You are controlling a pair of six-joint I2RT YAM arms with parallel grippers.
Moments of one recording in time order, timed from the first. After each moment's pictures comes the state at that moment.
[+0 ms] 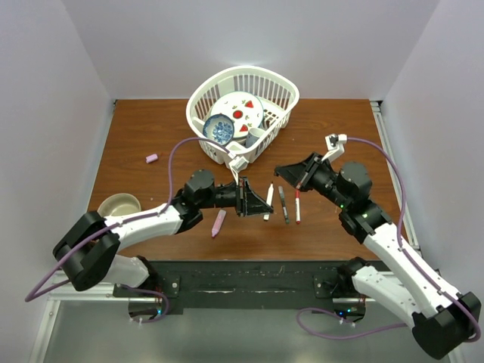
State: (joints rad) left arm -0.81 1.36 0.65 0.65 0.65 -0.82; right arm 0.49 0.83 0.71 0.03 -0.26 0.85
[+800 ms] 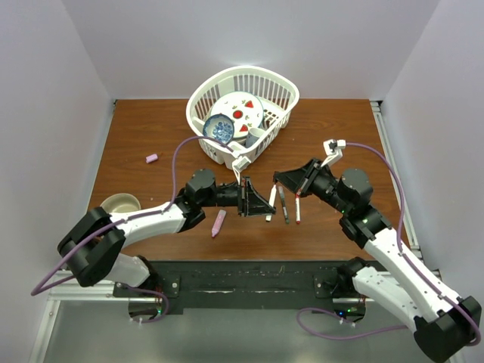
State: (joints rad) left arm -0.81 1.40 0.66 0.73 0.72 -0.85; right arm 0.50 0.79 0.65 0.07 -0.31 0.85
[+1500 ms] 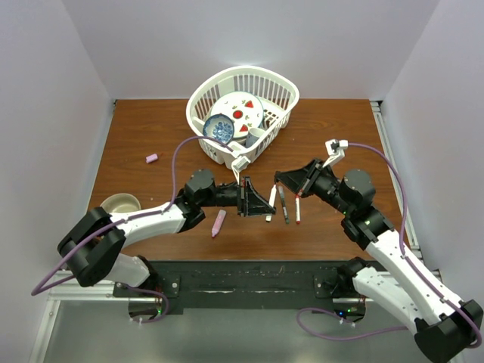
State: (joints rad) left arm -0.81 1.40 0.66 0.77 0.73 -0.87; right arm 0.50 0.76 0.66 0.05 -0.30 0.84
